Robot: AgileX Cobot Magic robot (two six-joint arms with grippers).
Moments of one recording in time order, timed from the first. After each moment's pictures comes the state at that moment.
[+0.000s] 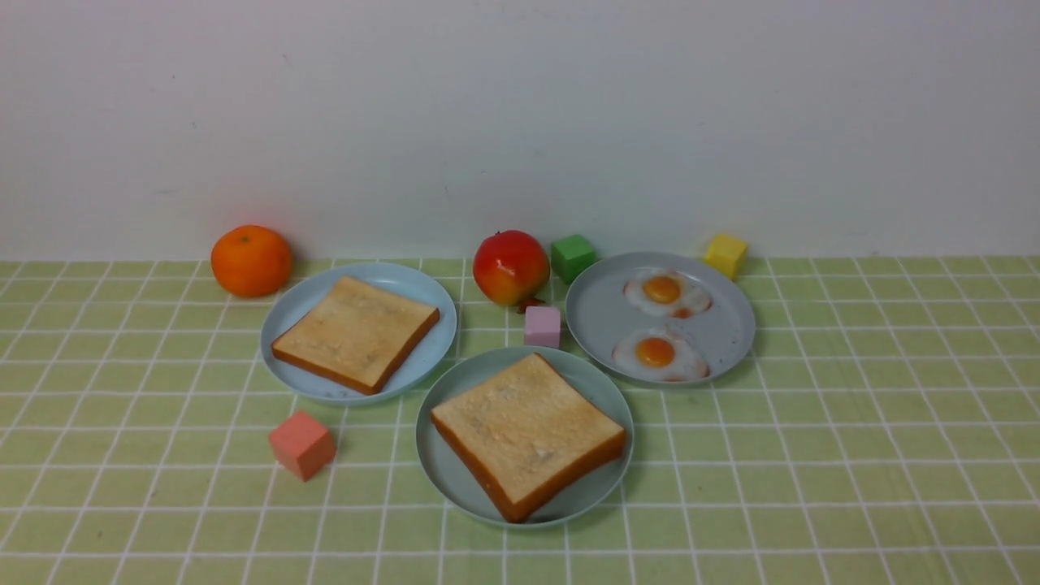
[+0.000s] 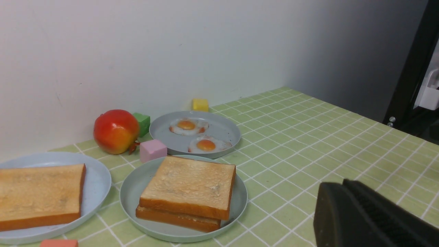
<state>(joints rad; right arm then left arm) 0.06 -0.01 0.02 0.00 0.38 0.07 -0.76 0.07 -0.13 -0.01 0.12 -0.09</state>
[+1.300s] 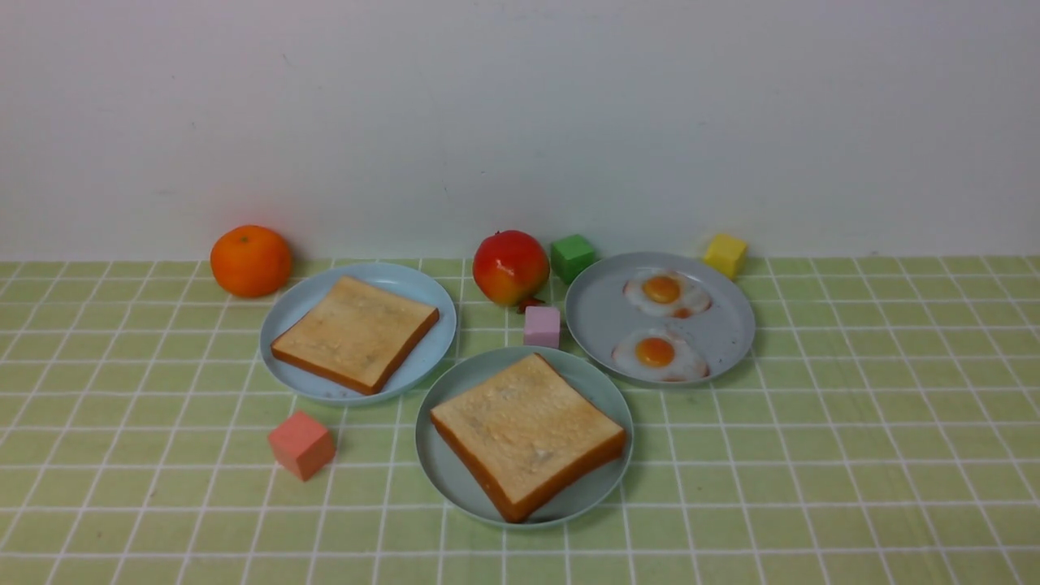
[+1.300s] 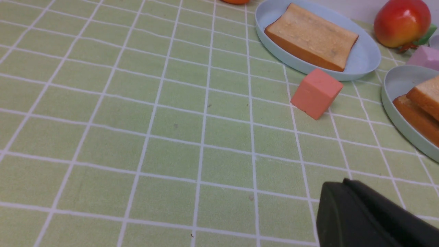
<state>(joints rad) 0.06 -0.01 0.02 0.00 0.38 0.07 -0.02 -0.01 0.03 -0.10 0.39 -0.16</state>
